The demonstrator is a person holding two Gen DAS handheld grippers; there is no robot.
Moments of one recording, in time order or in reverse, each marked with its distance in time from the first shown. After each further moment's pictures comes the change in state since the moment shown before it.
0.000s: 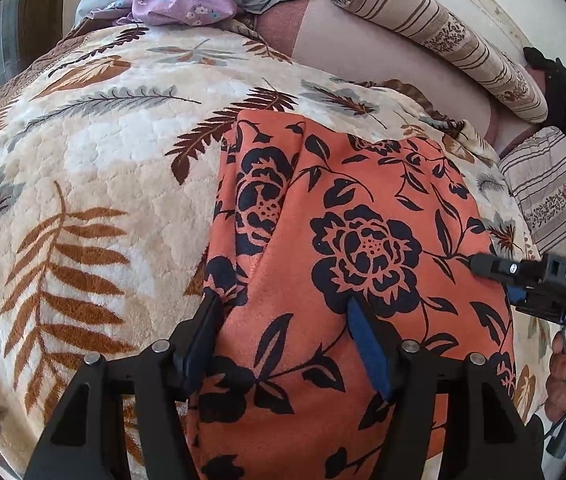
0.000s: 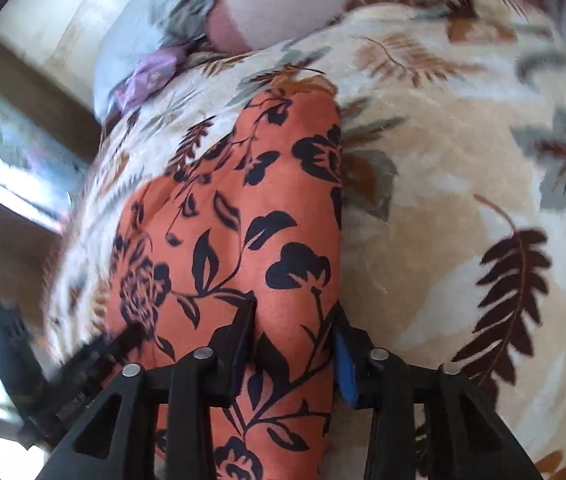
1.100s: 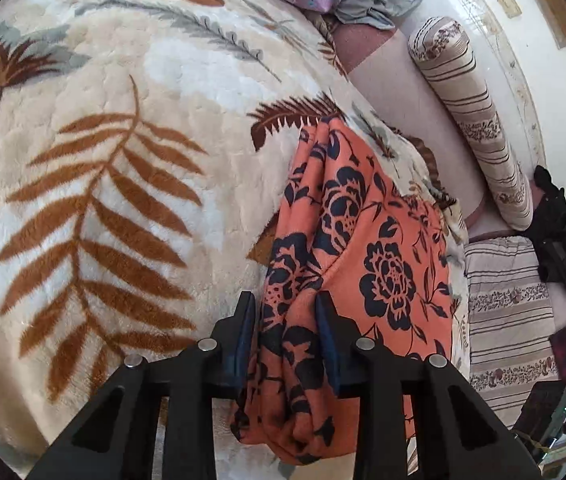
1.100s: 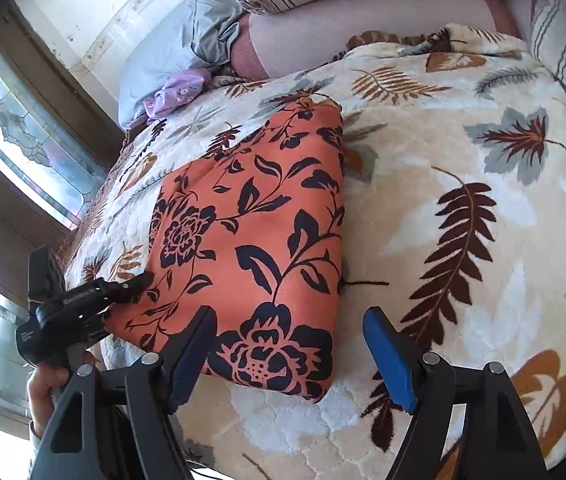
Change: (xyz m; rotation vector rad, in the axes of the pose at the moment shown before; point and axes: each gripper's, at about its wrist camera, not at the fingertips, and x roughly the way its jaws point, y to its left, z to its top) left arm -0.020 0.079 -0.016 -0.418 0.011 -0.227; right arm -0.065 0.008 -0.088 -0.180 -0.135 -0.066
